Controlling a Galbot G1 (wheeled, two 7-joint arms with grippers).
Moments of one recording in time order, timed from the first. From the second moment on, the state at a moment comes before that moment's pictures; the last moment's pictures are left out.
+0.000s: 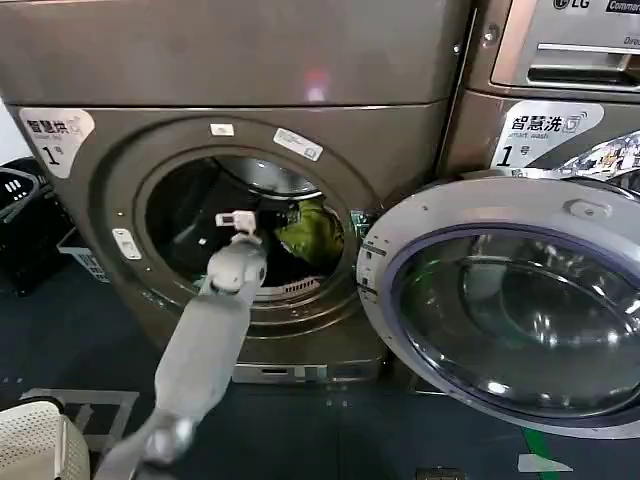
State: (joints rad) left arm 0.21 -1.46 -0.21 -0.96 -0.29 0.37 -0.10; right arm -1.94 0.96 2.58 1.86 0.64 -0.10 -0.22
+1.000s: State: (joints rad) left arm -0.08 -1.43 0.19 -0.46 -0.08 0.27 0.59; right arm -1.93 0.96 2.57 1.86 0.63 -0.09 -0.22
